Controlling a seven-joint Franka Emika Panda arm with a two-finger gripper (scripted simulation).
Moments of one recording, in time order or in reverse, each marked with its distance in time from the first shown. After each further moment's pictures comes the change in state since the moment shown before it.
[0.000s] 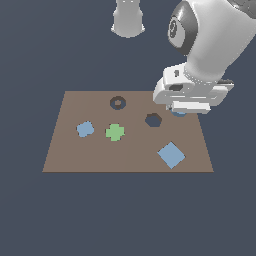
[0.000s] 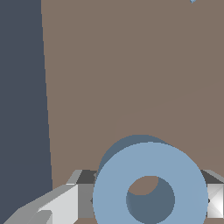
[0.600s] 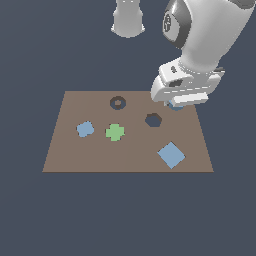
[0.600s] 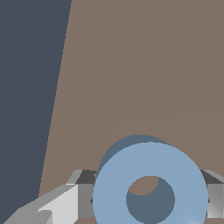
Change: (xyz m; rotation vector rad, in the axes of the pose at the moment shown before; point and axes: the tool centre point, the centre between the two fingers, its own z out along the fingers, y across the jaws) arm -0.026 0.009 -0.001 0.000 0.000 -0.232
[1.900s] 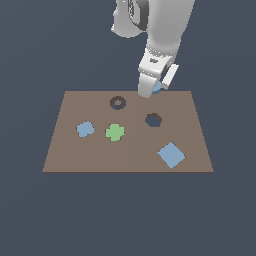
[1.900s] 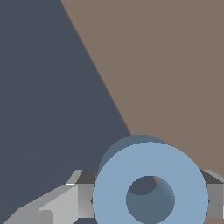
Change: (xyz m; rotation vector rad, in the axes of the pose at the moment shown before) arm -0.082 0.066 -0.004 0.001 0.000 -0.917
